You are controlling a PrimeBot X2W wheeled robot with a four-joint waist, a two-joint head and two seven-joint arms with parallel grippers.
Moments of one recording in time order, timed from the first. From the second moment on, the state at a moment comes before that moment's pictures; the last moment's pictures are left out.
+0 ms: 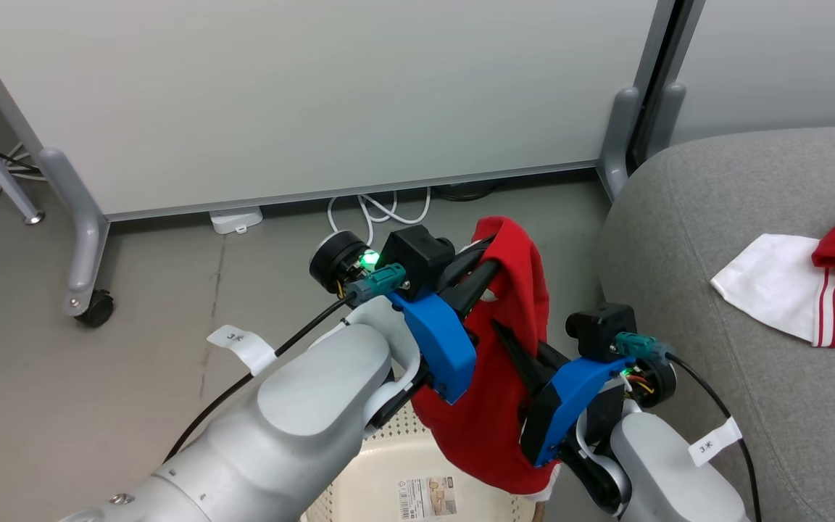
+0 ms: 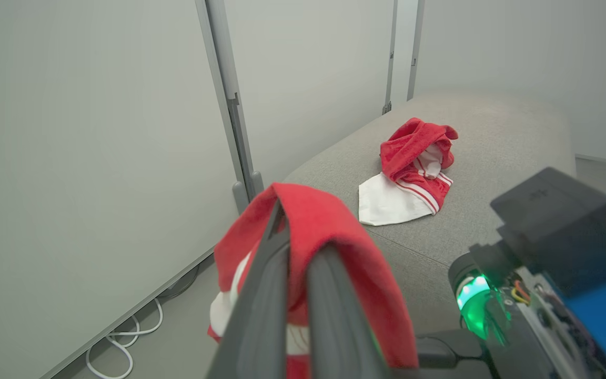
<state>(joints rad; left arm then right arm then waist) -0.86 0.10 -1.15 0.70 -0.80 -0.13 -0.26 -0.46 -0.05 0.44 0.63 0.41 0.13 -0.06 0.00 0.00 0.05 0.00</state>
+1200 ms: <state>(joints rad) -0.76 0.16 -1.04 0.61 -0.73 -0.10 -0.26 -0.51 -0.05 0.48 0.72 0.46 0.13 -0.13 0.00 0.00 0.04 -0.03</state>
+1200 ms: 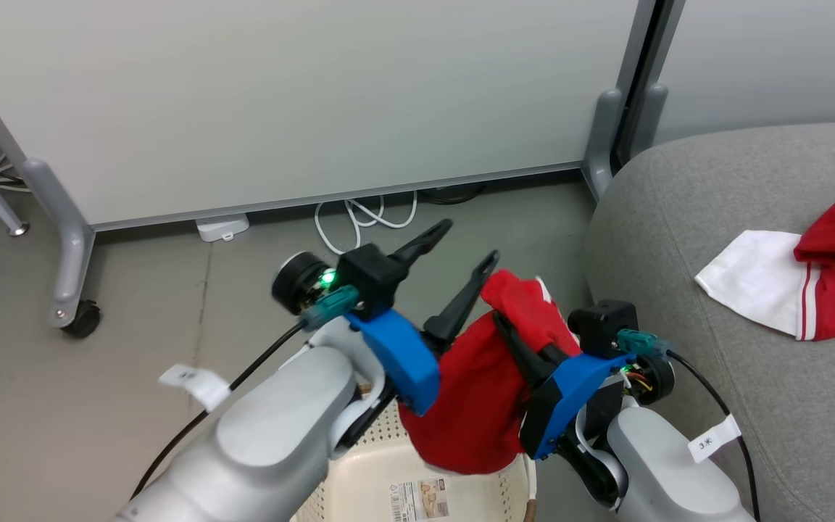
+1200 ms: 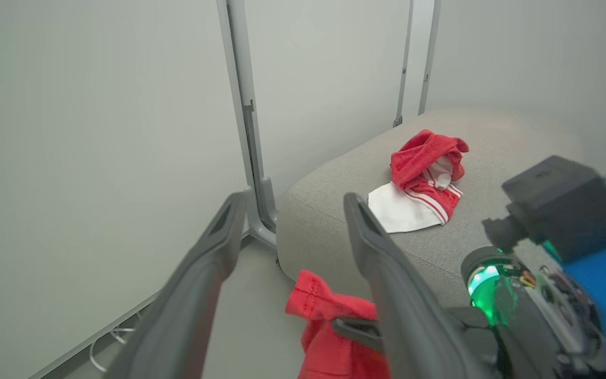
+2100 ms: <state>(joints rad) -0.06 0.26 -0.33 0.16 -0.39 -0.02 -0.26 -0.50 -0.05 0.45 0.60 0.41 0.13 -0.11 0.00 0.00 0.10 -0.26</state>
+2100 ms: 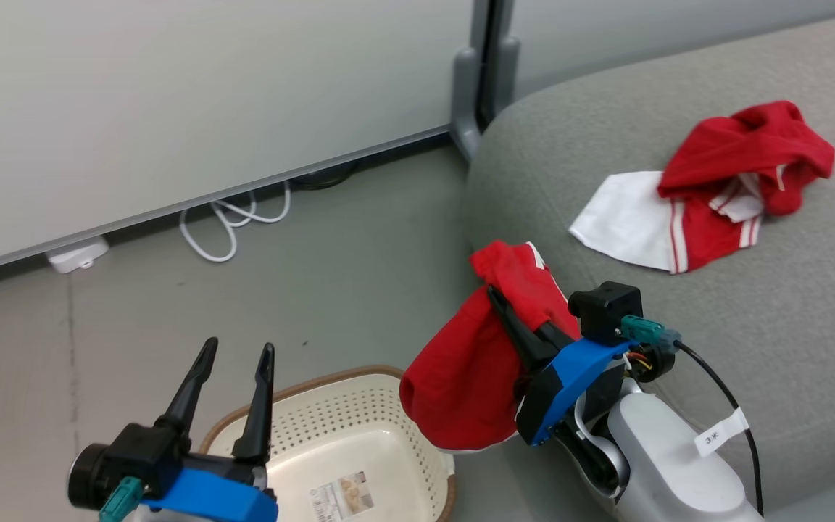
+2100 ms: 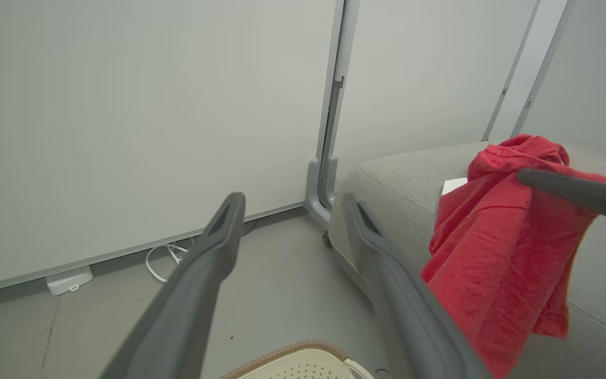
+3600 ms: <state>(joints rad) -0.06 0.24 -0.23 0.13 -0.22 -0.12 -0.26 -0.67 -0.06 0.24 0.50 0.41 0.13 -0.06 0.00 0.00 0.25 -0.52</state>
